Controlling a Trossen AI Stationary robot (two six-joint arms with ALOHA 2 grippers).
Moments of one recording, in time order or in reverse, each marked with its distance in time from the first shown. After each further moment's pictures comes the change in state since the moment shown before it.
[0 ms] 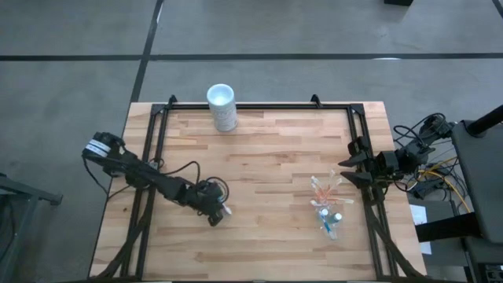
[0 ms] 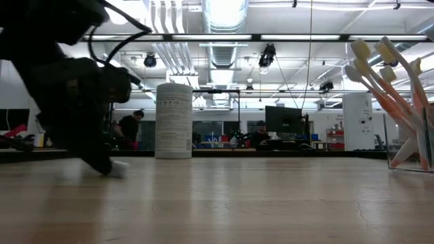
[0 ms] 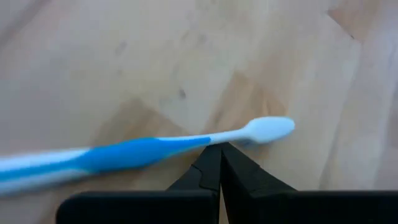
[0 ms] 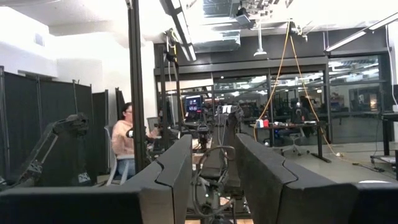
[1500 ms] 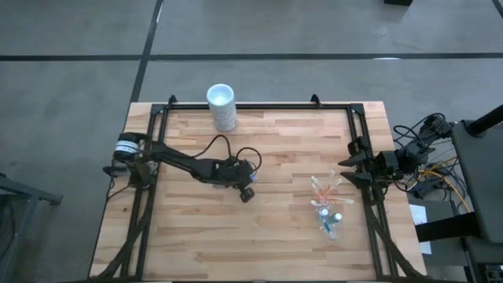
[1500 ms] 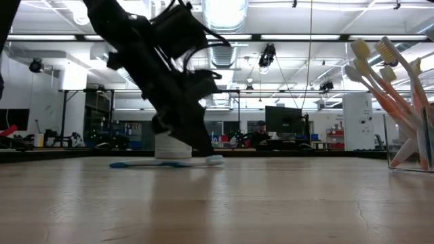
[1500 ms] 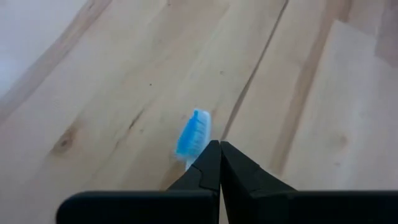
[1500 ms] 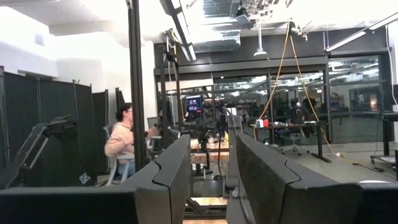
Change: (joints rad) left arm 0.342 0.282 0.378 0.002 0.006 0.448; right arm 0.000 0.000 0.000 0.000 0.000 0.000
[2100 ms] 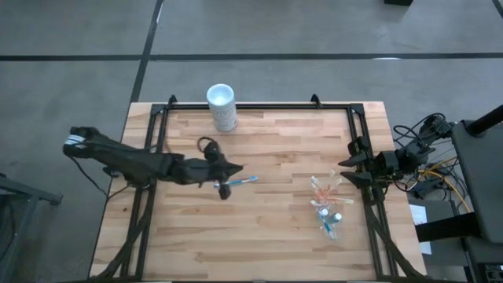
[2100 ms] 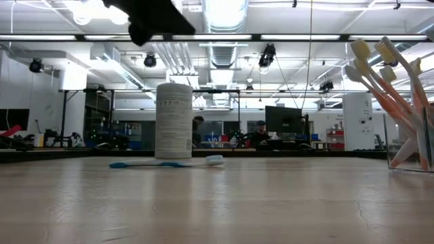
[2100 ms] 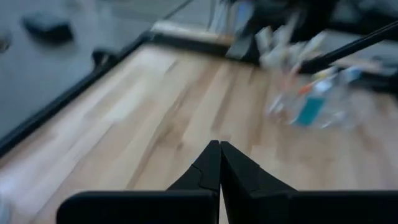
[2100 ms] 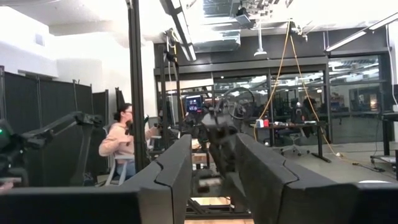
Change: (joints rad) left arm -0.148 -0.541 -0.053 -0.078 -0.278 0.217; right arm 0.000 0.000 0.000 0.000 0.000 0.000
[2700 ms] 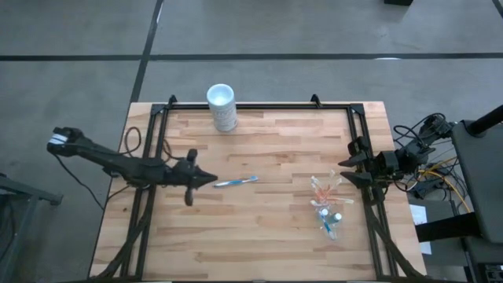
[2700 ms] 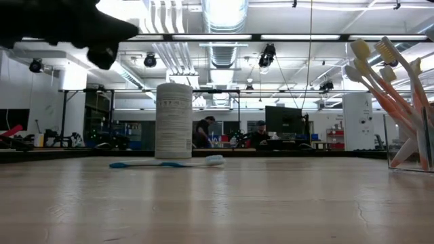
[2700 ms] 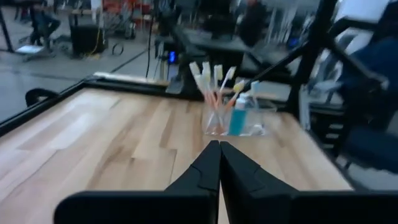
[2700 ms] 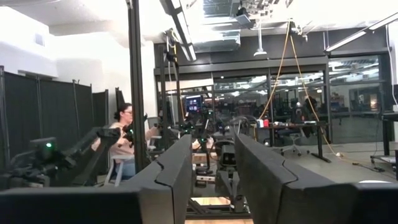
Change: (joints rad) left arm -0.067 -0.448 -0.589 0.519 0.193 0.136; right arm 0.000 0.000 0.000 0.000 0.000 0.000
